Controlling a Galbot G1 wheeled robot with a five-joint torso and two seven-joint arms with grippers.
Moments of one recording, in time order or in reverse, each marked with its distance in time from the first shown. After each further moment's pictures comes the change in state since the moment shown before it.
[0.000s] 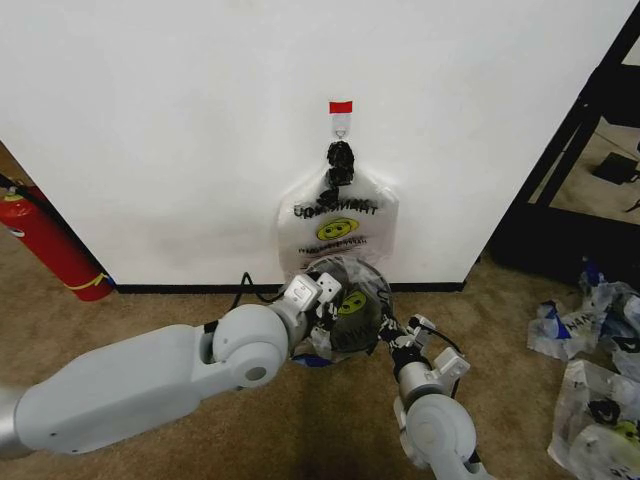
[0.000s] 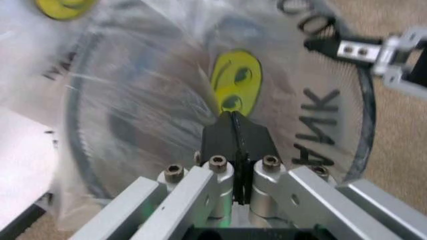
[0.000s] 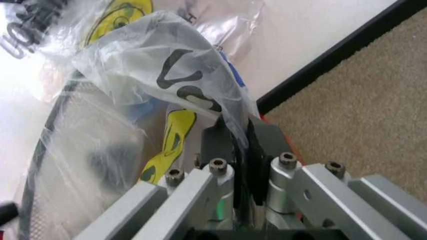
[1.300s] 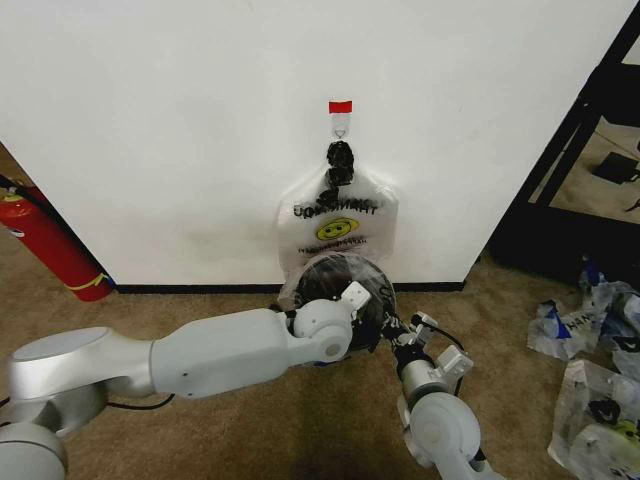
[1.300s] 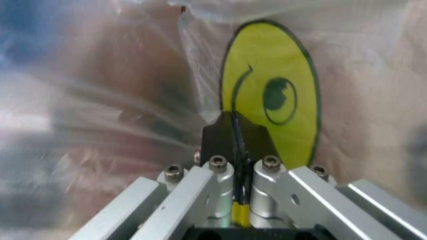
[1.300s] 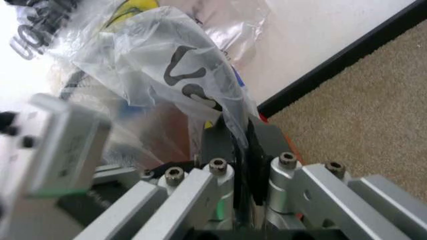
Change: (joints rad) left arm -0.130 -0.327 0.217 0.445 -0.045 0.006 -0.077; right arm 0.010 -0.035 -0.011 0.008 0.013 0.004 0.000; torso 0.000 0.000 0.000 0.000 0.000
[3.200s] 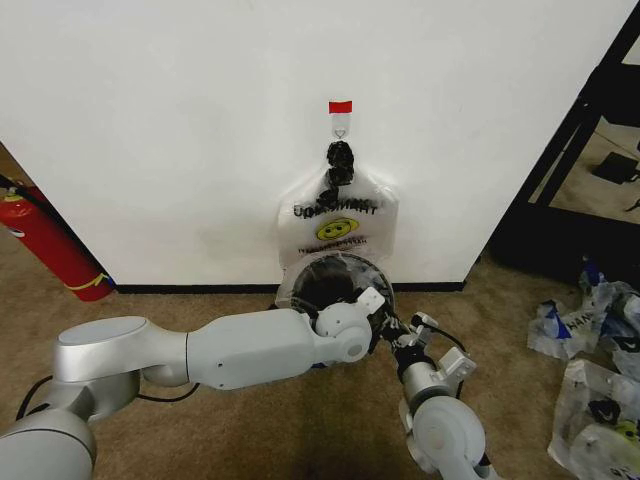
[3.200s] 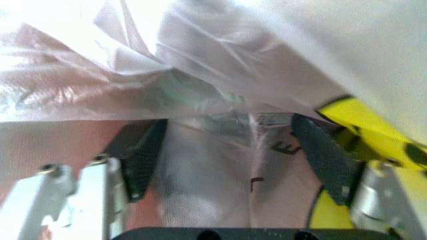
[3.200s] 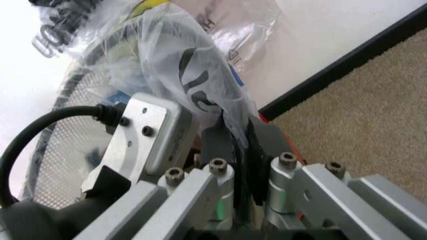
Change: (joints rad) left arm -0.025 -0.085 0.069 0.102 -0.042 0.000 -0.062; right arm -0.017 -0.015 -0.008 0.034 0.003 -0.003 -0.007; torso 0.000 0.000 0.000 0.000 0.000
